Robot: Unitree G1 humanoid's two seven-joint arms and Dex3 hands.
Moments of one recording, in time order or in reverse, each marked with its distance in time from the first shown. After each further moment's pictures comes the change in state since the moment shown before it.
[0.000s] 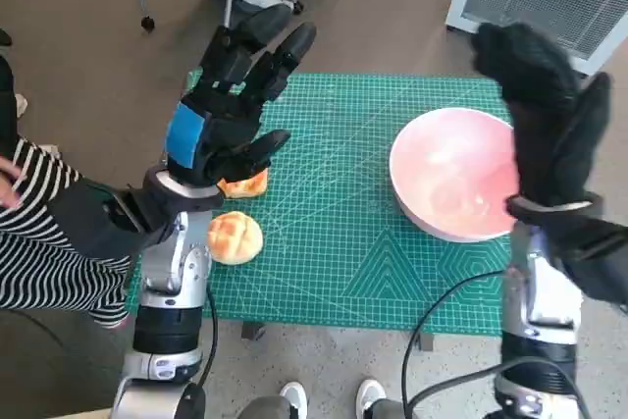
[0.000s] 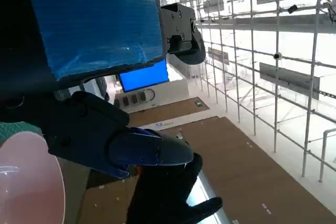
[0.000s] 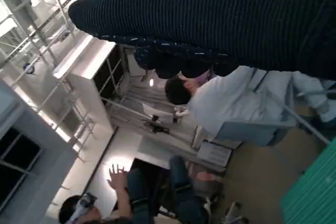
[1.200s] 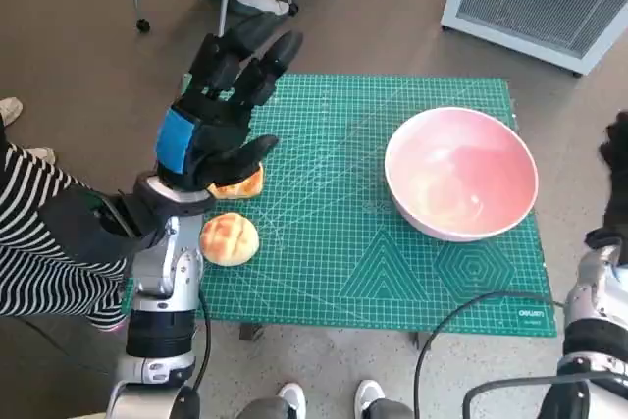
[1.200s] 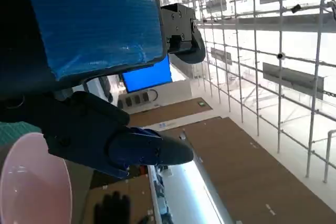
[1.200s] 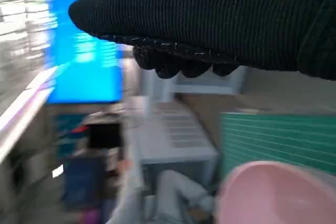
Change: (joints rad) left arm 0.035 0.021 0.026 0.002 -0.006 -0.009 -0.026; right arm -0.169 -0.178 -0.242 1.008 -0.025 -0.089 -0.190
